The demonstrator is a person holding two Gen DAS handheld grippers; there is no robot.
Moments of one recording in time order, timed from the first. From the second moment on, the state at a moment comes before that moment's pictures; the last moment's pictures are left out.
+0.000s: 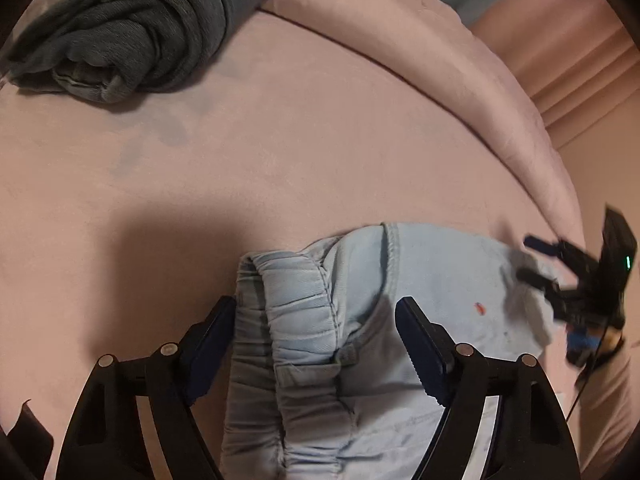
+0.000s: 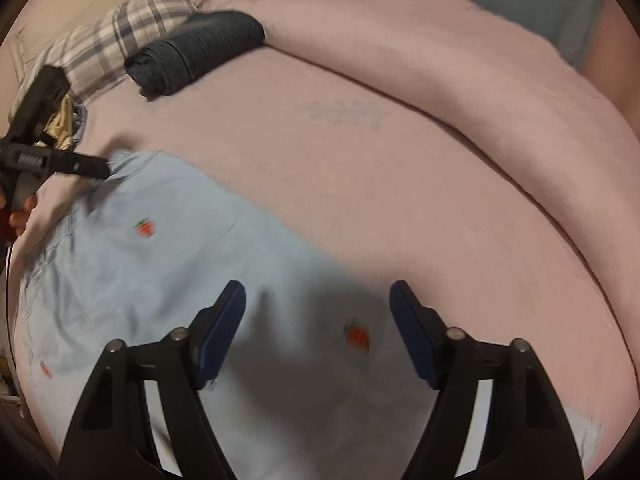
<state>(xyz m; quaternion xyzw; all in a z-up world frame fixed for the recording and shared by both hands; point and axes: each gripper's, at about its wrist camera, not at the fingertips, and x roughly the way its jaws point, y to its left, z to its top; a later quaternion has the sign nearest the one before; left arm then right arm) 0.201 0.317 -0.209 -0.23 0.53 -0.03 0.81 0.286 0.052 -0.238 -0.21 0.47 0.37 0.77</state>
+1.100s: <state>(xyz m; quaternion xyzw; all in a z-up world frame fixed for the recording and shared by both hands) 0.187 0.255 -0.178 -0.04 0.48 -0.04 0.88 0.303 -0.048 -0.273 -0.24 0.54 0.21 0.78</state>
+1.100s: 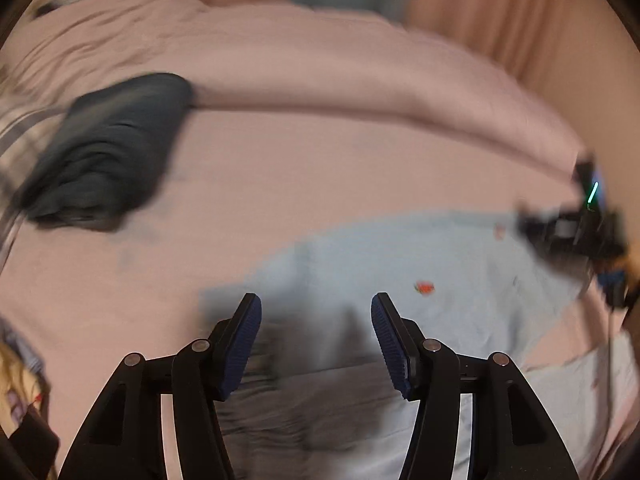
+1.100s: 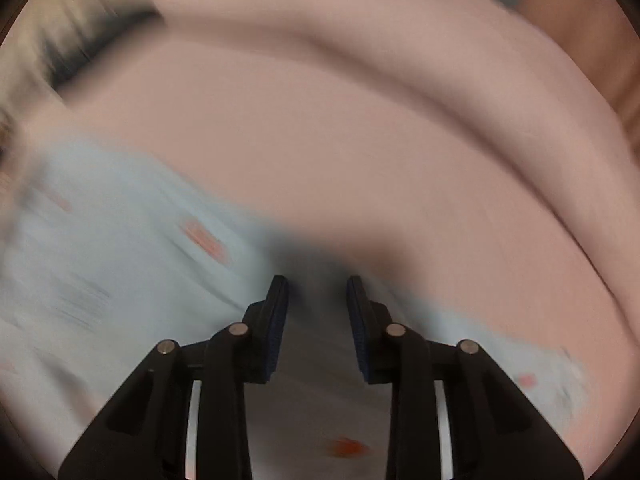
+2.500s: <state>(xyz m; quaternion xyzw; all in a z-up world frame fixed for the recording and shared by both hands) 0.174 0.301 -0.159 0.01 0.44 -0.05 0.90 0.235 0.007 -0.189 -0.29 0.43 0.38 0.76</state>
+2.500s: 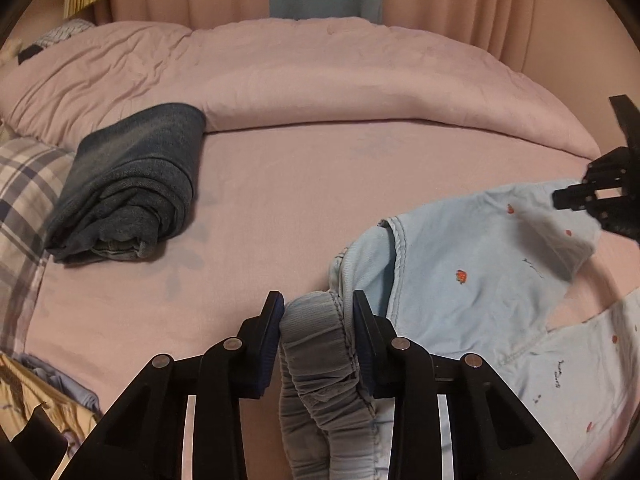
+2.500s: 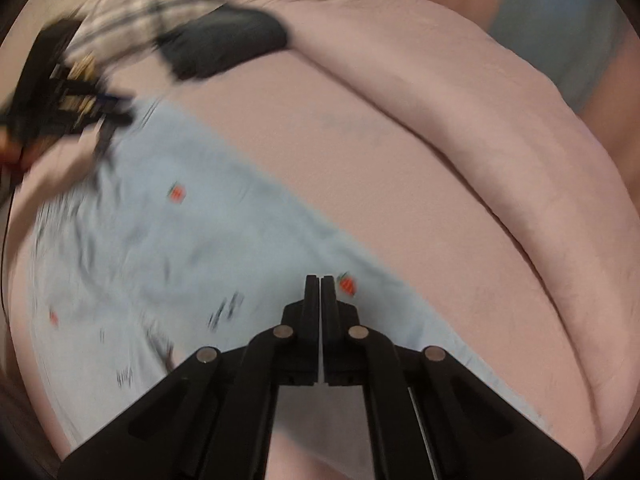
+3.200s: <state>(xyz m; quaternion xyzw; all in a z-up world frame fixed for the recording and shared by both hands) 0.154 0.300 -0.148 0.00 0.42 -0.06 0.91 0.255 0.029 -0.212 -0.36 0.41 0.41 0.74</state>
